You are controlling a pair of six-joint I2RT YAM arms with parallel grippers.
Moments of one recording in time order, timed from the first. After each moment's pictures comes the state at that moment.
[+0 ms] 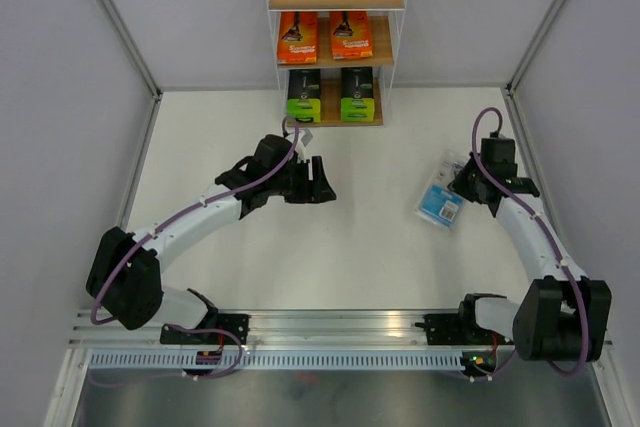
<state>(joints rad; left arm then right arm) -0.62 1.41 1.00 -0.28 0.26 -0.56 -0.07 1.16 0.79 -0.49 -0.03 0.56</state>
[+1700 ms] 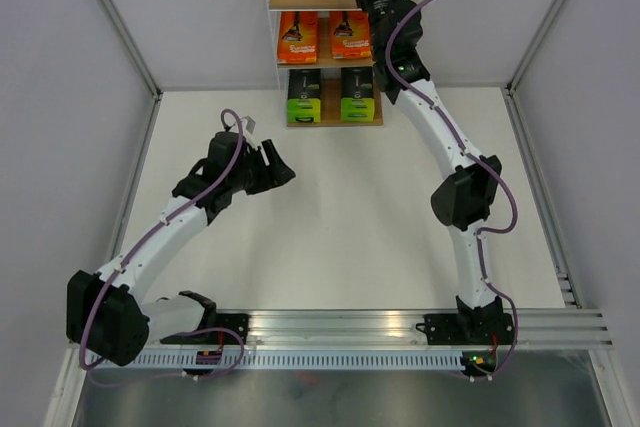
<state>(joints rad) -0.40 1.20 0.93 -0.35 0.13 -0.63 0.44 2.23 2.42 0.32 0.34 1.14</state>
